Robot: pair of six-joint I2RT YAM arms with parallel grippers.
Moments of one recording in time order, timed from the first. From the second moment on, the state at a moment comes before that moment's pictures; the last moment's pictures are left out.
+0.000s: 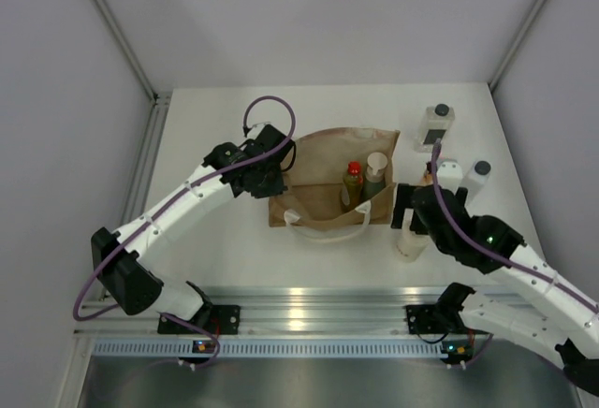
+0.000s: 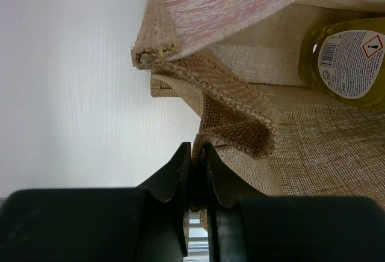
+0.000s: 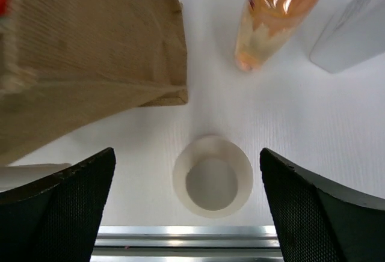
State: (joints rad) left arm -0.73 1.44 1.42 -1.04 -0.31 -0.81; right arm 0.81 0.73 0.83 -0.91 0.60 0.64
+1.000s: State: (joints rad) left arm -0.73 1.41 1.40 -1.03 -0.28 -0.84; right arm 0.67 1.60 1.68 -1.04 0.11 0.17
